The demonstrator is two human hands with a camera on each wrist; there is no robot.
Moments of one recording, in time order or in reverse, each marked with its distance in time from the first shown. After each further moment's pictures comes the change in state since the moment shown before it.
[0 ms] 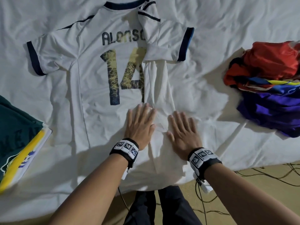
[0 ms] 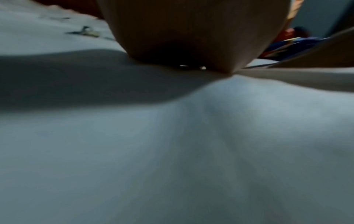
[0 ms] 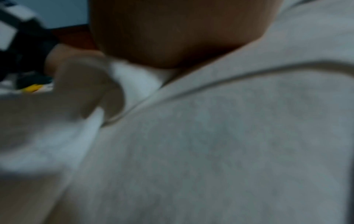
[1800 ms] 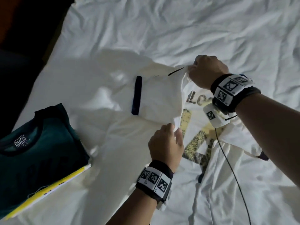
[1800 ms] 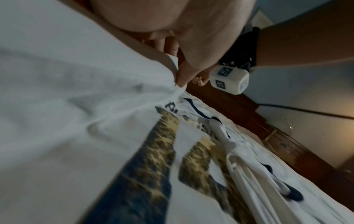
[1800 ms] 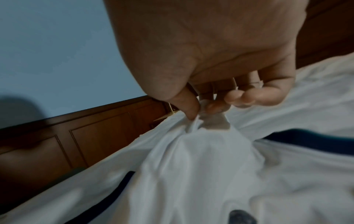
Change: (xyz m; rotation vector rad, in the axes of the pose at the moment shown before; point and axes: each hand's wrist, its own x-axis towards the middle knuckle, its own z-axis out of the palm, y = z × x) left_hand 0.085 -0.147 -0.128 -0.533 0.784 -0.611; right_hand 0.392 -0.237 -0.300 -0.070 0.211 -0.109
